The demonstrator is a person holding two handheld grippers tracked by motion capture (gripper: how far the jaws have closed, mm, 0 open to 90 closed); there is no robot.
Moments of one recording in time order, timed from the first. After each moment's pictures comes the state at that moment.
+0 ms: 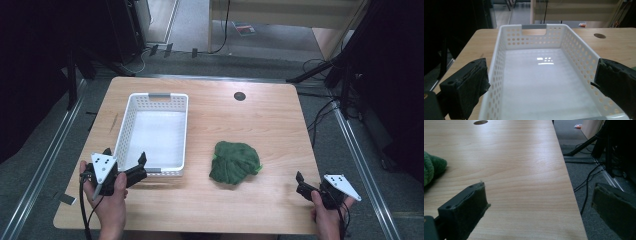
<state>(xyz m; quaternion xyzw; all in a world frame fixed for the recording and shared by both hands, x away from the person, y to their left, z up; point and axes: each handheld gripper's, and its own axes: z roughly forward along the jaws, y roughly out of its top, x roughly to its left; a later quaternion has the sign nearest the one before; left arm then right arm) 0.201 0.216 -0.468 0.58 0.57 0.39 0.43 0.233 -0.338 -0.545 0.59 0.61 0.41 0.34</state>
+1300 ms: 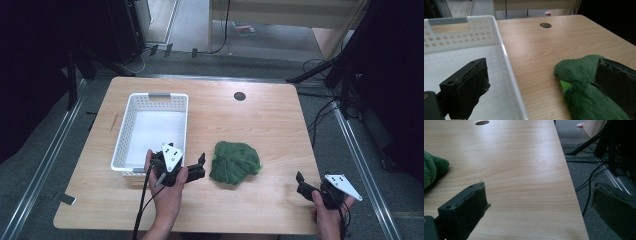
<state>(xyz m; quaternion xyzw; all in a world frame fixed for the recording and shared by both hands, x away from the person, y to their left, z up) 0.238 0.084 -0.474 0.66 0.52 0.30 0.46 0.234 -0.340 -0.545 0.59 0.61 0.41 0.34</state>
